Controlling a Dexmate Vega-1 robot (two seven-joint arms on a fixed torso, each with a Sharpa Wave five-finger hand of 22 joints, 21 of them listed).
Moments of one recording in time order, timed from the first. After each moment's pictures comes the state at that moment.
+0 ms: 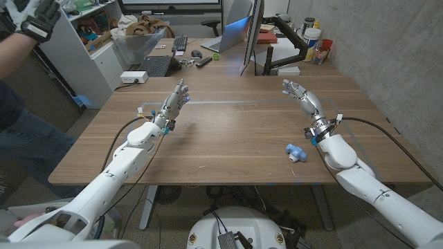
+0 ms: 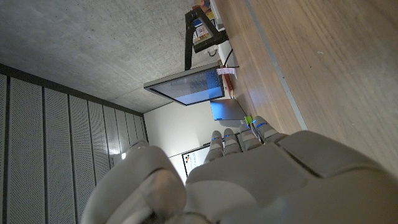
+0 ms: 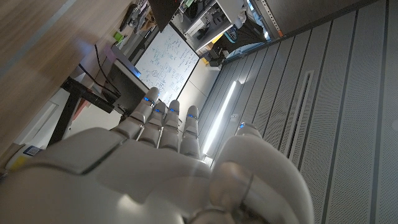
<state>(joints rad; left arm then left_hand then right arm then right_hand) 0.88 0.54 0.28 -1.41 -0.57 -0.16 -0.10 0.33 0.01 -0.05 0.12 0.38 -0.02 0.03 0.20 0.19 -0.07 0.02 0.21 0.19 -0.08 0.04 0.19 0.18 -0.14 0.02 0.41 0.17 -1.01 -0.68 -0.38 -1.46 0.32 0.70 -0.13 0.42 0.08 0.06 0.04 0.20 0.33 -0.02 0.21 0.19 0.29 0.04 0.24 0.19 0.19 0.00 0.20 0.19 0.15 -0.04 0.58 0.17</state>
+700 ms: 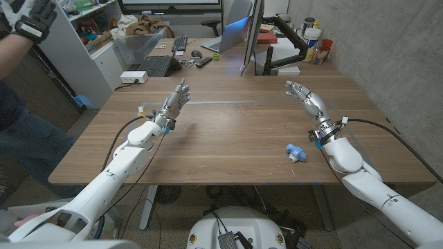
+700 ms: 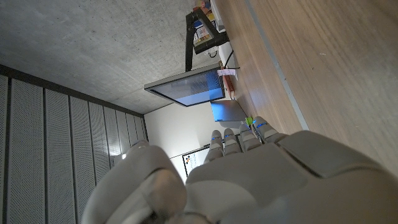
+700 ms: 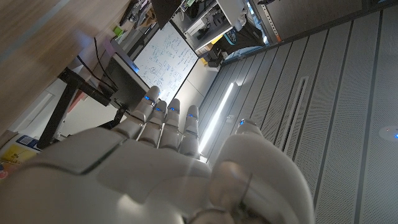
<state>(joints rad) 0.88 0.54 0.29 -1.41 -0.57 -0.15 -0.11 0.34 0.01 -0.05 0.12 0.38 -0.02 0.03 0.20 0.19 -0.07 0.02 0.21 0.19 -0.08 0.04 0.19 0.18 -0.14 0.02 0.40 0.17 -1.07 -0.70 -0.34 -1.50 0.27 0.71 -0.16 0.44 0.07 0.07 0.01 0.20 0.33 -0.02 0.21 0.19 0.29 0.07 0.23 0.19 0.22 -0.01 0.20 0.18 0.17 -0.04 0.57 0.17</state>
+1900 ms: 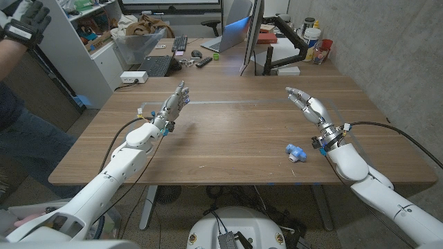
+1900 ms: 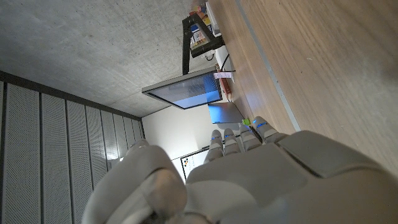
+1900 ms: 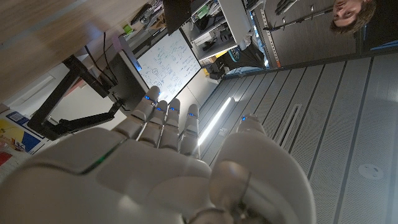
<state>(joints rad) 0.90 0.56 0.29 -1.43 -0.57 -0.14 -0.11 0.34 0.02 -0.06 0.12 0.38 0.00 0.02 0.20 0.19 -0.06 0.01 0.21 0.19 -0.08 0.03 0.19 0.18 -0.13 0.03 0.38 0.17 -1.17 -0.73 -0.27 -1.59 0.06 0.67 -0.26 0.48 0.06 0.07 -0.02 0.20 0.35 -0.02 0.21 0.19 0.29 0.06 0.23 0.19 0.23 -0.01 0.20 0.18 0.18 -0.04 0.55 0.17</state>
